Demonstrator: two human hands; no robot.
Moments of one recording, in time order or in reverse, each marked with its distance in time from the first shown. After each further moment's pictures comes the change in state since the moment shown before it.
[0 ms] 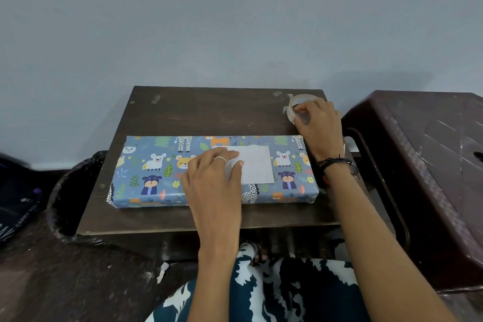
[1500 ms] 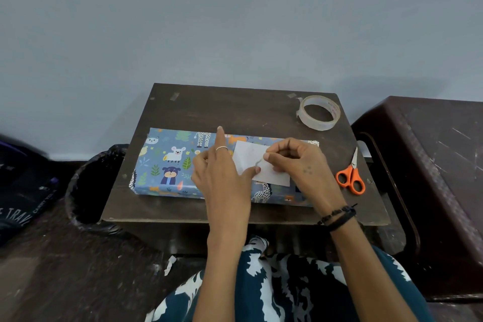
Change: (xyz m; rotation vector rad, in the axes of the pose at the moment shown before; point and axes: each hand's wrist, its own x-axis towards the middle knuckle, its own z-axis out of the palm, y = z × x) left_hand 0.013 0.006 -0.016 -0.022 -0.211 -0.201; right_hand -0.078 -0.101 -0.053 0.805 -0.398 0.332
